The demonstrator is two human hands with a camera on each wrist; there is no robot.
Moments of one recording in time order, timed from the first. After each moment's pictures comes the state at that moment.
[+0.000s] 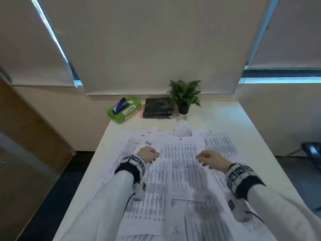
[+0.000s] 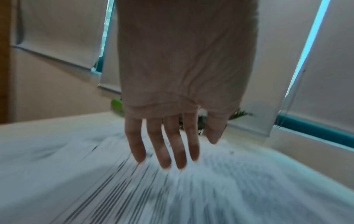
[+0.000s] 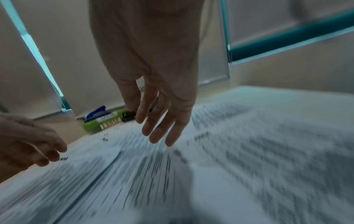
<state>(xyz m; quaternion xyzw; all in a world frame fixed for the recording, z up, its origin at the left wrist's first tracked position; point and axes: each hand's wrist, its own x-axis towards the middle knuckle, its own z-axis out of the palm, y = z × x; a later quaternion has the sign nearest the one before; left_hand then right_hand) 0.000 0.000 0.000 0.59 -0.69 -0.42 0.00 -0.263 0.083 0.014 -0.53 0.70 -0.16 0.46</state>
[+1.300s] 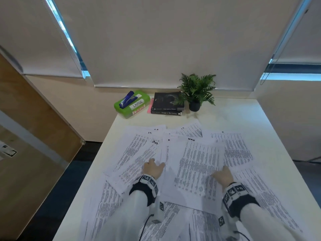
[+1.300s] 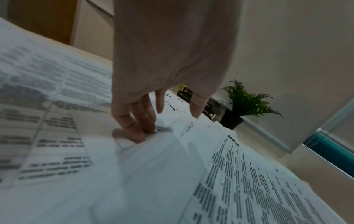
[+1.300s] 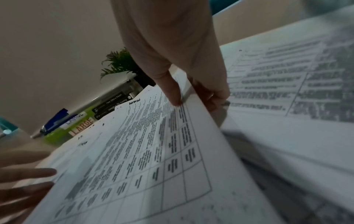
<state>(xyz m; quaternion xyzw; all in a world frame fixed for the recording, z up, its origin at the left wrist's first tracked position) -0.016 0.018 -0.071 0.74 -0.49 -0.44 0.11 -0.262 0.062 -0.069 -0.24 0.81 -0.28 0.45</state>
